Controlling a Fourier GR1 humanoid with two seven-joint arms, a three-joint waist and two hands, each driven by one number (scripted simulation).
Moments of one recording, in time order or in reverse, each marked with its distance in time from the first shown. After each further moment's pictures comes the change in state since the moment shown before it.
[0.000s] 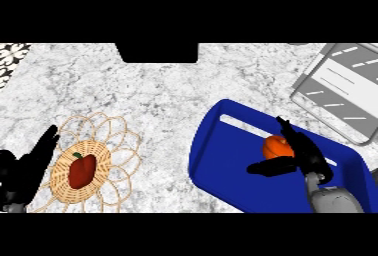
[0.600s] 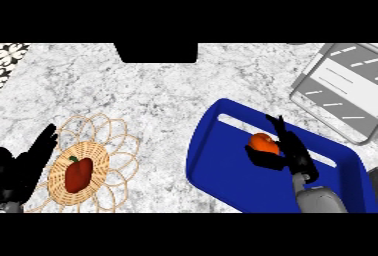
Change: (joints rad) left arm -0.013 0.004 0.024 0.009 -0.001 -0.030 0.016; right arm -0.007 0.056 0.029 0.045 0.088 -0.059 -0.119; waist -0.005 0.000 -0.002
